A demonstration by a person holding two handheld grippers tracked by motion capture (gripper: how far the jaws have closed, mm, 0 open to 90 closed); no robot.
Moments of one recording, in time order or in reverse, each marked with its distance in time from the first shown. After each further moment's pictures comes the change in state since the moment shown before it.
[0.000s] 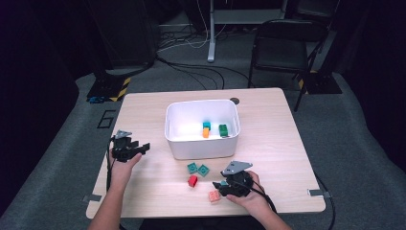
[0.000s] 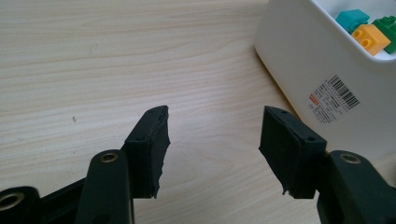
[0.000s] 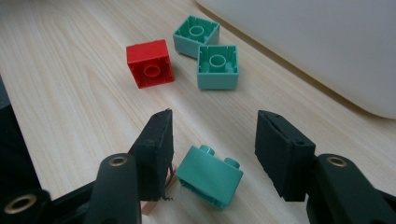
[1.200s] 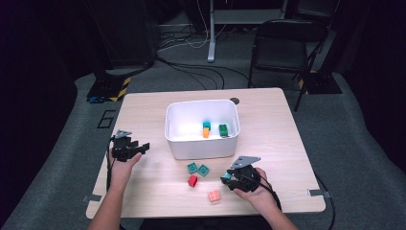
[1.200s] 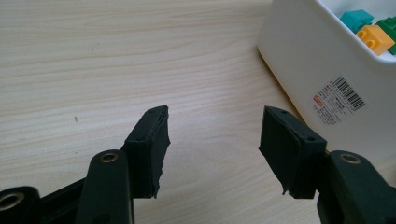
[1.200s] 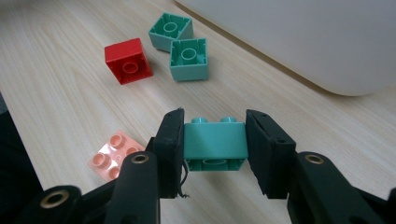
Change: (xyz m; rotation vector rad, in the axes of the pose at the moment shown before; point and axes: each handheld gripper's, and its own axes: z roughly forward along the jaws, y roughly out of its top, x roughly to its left) left arm 0.001 0.000 0.001 0.000 0.004 -0.002; right arm -0.021 0.002 -0.017 0.031 -0.003 0.064
